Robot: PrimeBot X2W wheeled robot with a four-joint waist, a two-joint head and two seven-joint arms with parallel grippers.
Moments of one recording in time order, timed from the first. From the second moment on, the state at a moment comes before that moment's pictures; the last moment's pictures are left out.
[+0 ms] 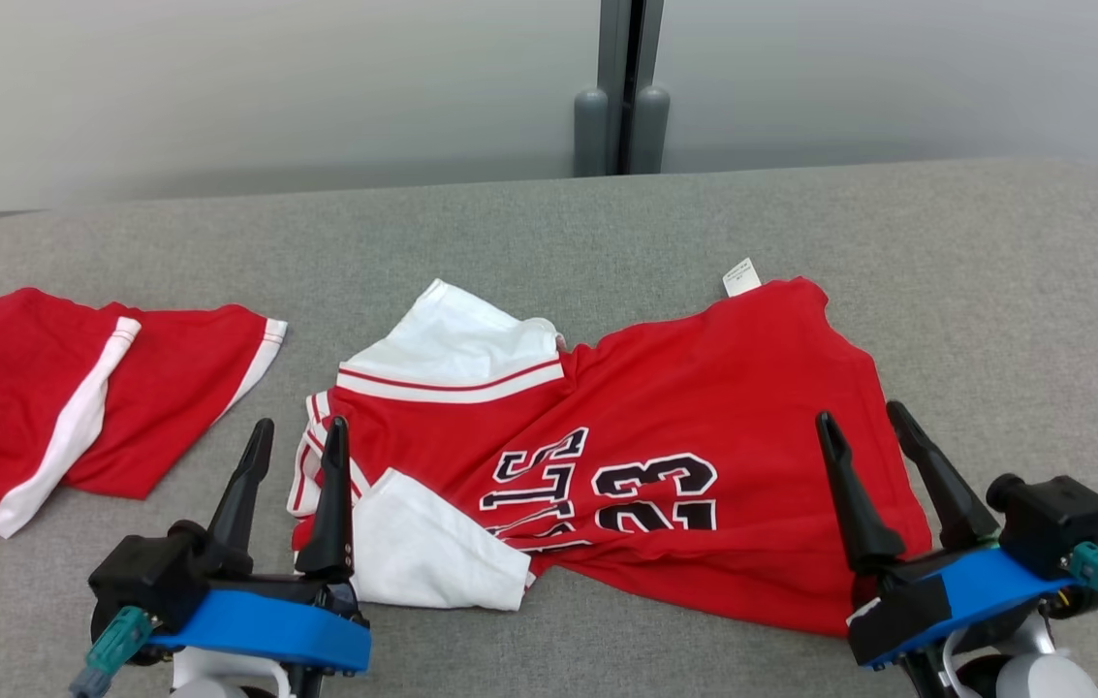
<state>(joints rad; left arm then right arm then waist) -0.05 0.28 -0.36 0.00 -0.61 0.08 -0.20 -0.07 -0.05 0.06 -0.01 0.26 0.13 -0.01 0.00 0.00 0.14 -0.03</state>
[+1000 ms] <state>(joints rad) -0.11 0.17 -0.14 0.21 -0.39 -0.03 -0.26 -0.41 -0.12 -0.08 0.26 0.19 0.13 0.55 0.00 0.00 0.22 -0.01</state>
